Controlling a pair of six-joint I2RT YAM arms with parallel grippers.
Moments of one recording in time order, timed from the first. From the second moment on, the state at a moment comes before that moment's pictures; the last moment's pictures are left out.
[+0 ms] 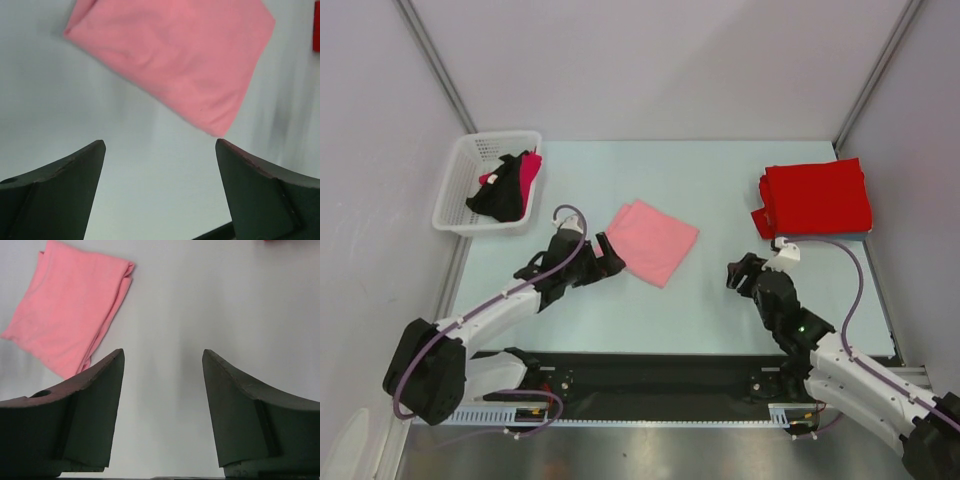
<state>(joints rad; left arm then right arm) -0.51 1.16 0.56 -0.12 0.02 -0.77 0.66 0.66 0.28 0.01 0.54 0.62</state>
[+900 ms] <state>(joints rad) -0.44 2.15 1.70 -0.28 -0.02 -0.45 0.49 1.02 0.57 -0.05 0.15 0.62</state>
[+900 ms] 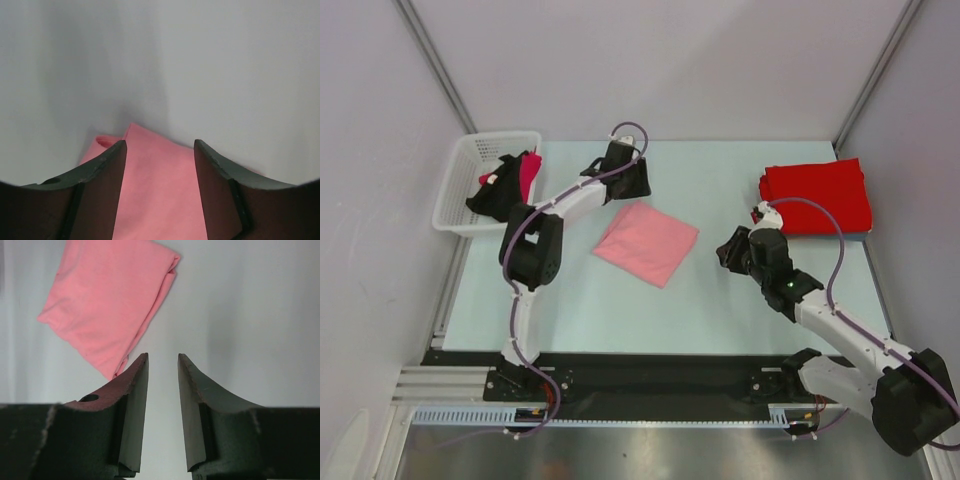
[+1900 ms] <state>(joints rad) -0.37 1.86 1.74 -0.42 0.01 -0.48 0.45 0.90 0.53 -0.06 0.13 0.62</state>
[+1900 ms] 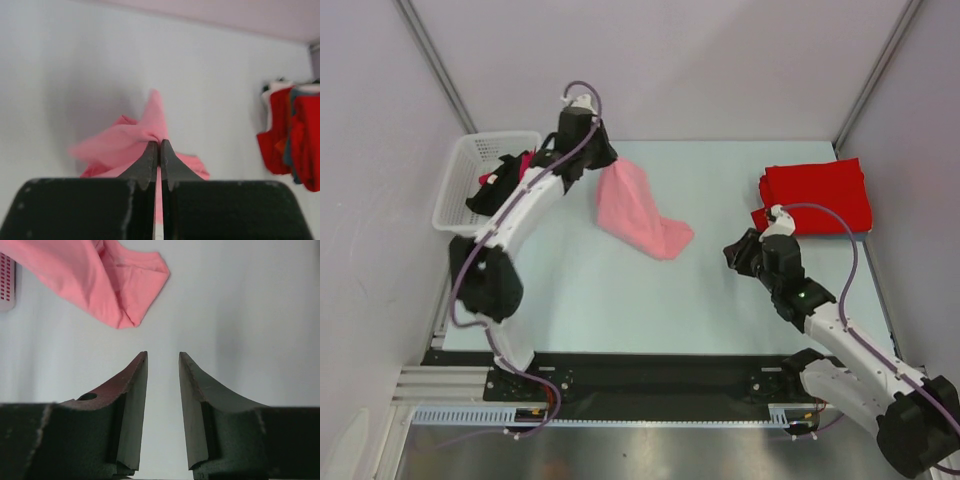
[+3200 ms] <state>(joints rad) -0.61 1.18 0.78 -0.10 -0.10 -0.64 0.77 1.32 0.78 -0.13 0.08 0.51</state>
